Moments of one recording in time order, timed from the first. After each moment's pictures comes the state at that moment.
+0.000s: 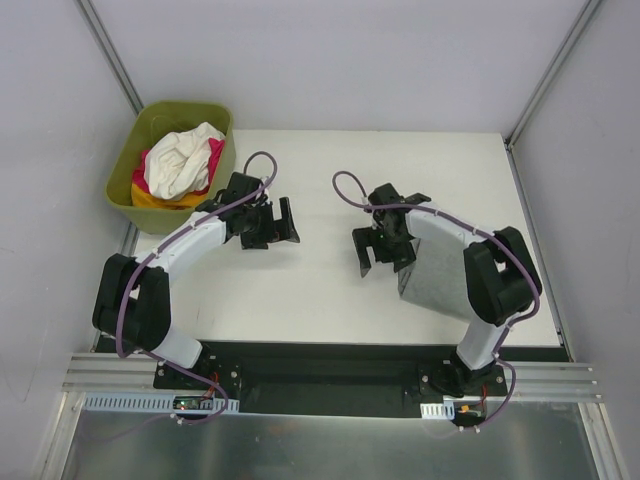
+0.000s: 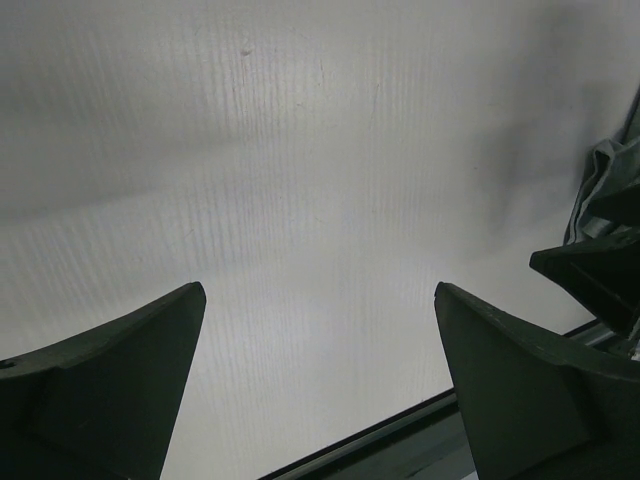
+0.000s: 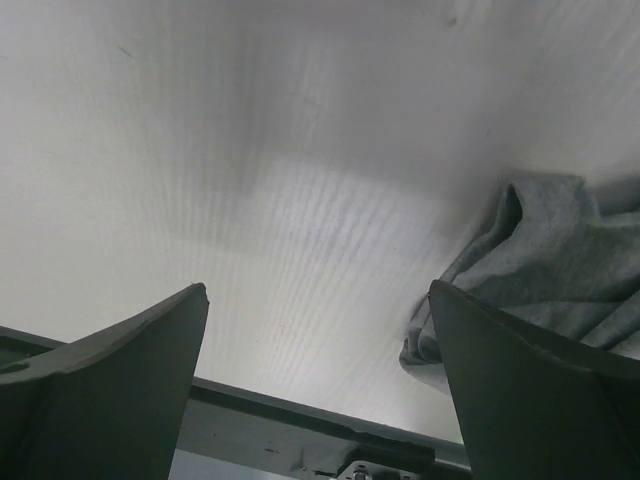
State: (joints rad) left arm -0.36 1.51 1.03 -0.49 0.28 -0.52; right arm 0.53 1.77 1.23 -0.84 -0.11 0.26
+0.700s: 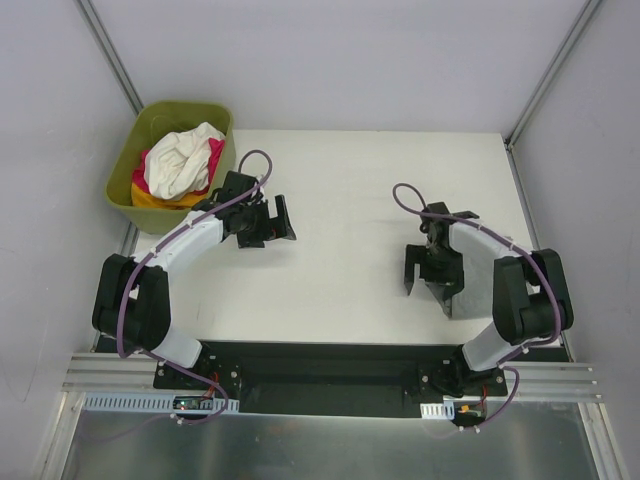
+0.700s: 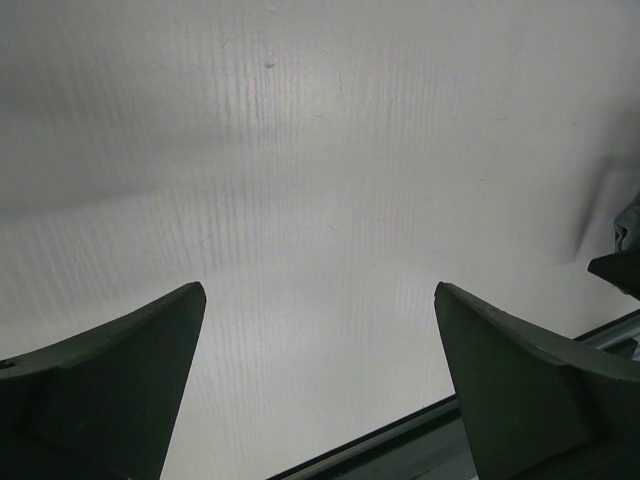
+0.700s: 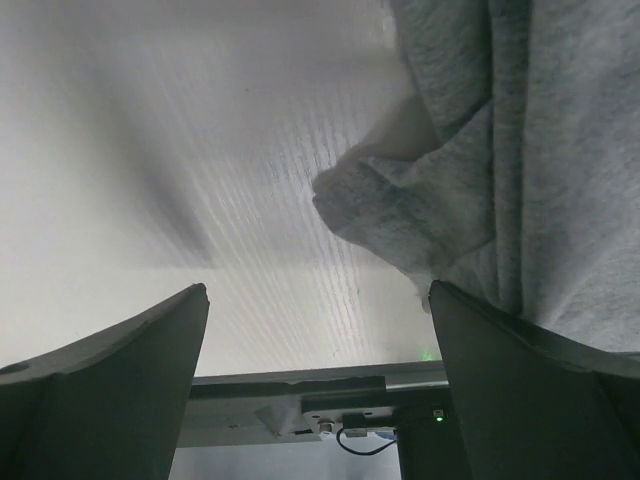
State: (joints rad) left arm -0.33 1.51 1.03 -0.49 0.28 -0.52; right arm 0.26 1.59 0.93 -0.92 0.01 0.36
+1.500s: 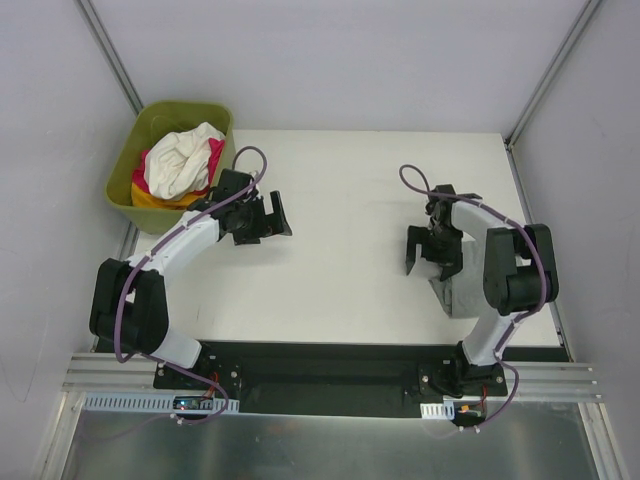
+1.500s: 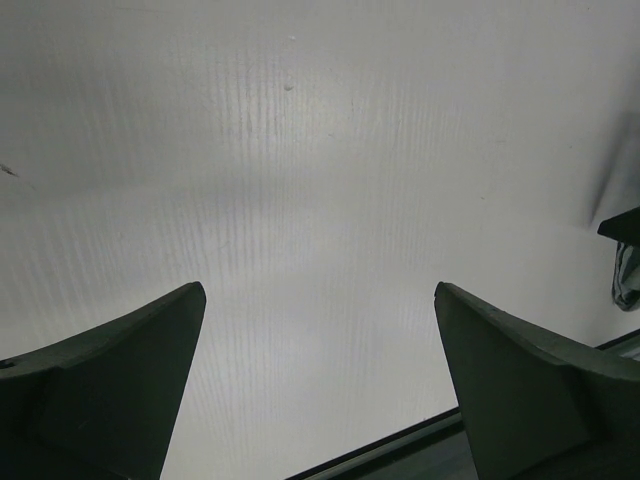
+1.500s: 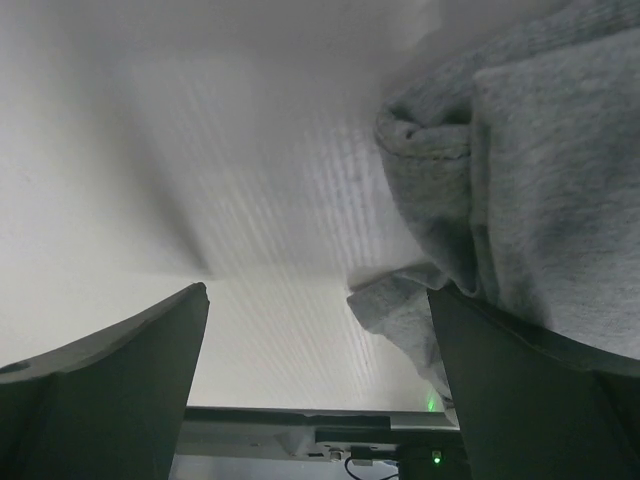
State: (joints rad) left arm -0.31 1.48 1.03 -0.49 0.25 -0.52; right arm 0.17 1.76 1.10 -0.88 -0.07 0.27
